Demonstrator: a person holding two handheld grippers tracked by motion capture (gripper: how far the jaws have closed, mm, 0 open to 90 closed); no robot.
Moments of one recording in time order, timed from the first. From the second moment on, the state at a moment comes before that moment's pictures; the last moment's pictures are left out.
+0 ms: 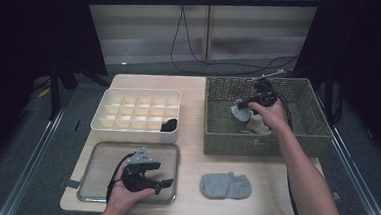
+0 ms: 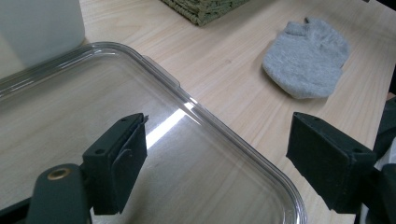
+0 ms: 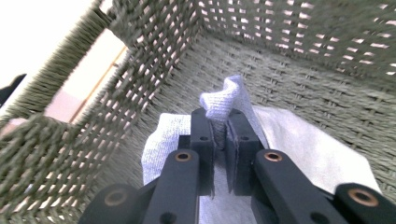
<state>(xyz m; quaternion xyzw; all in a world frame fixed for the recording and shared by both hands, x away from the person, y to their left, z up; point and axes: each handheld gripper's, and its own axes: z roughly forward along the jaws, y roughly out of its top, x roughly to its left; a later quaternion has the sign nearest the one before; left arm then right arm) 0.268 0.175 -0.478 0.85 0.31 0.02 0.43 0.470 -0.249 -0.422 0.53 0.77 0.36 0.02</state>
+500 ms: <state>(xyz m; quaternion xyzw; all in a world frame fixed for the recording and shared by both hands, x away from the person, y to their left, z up) 0.267 0.179 -0.476 0.84 0.31 0.02 0.44 0.461 -0.260 -0.404 0.51 0.74 0.44 0.02</state>
